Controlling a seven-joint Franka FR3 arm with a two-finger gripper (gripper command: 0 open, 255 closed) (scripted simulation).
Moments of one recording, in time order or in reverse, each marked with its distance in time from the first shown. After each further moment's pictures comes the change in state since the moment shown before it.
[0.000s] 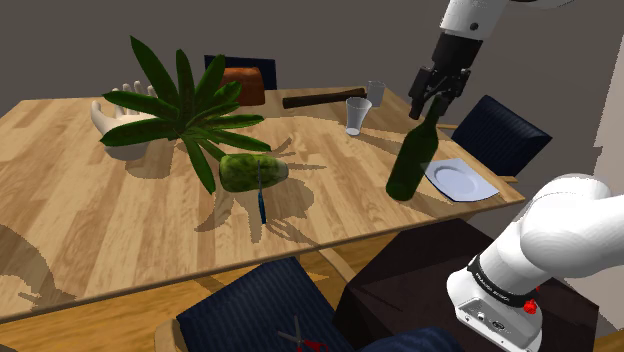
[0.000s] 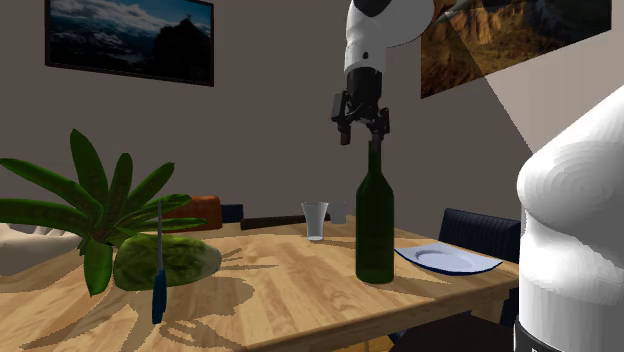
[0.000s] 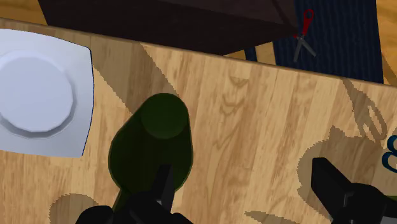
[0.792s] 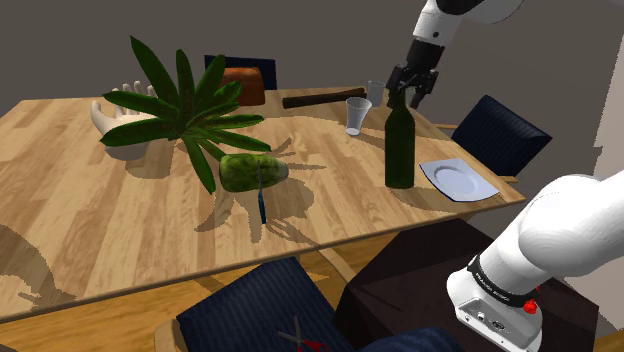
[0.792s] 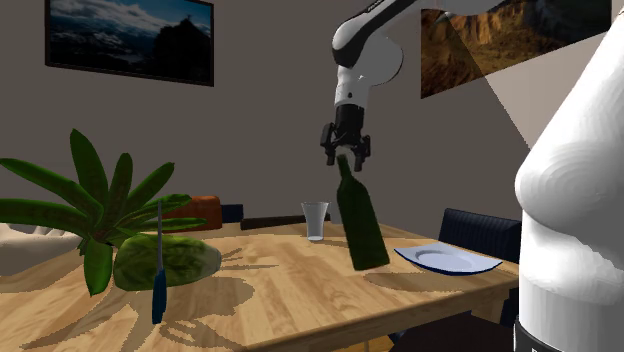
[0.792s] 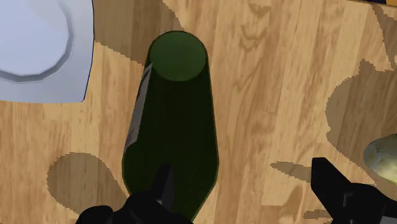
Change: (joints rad) arm -0.031 0.326 -0.146 0.140 0.008 0.184 -0.139
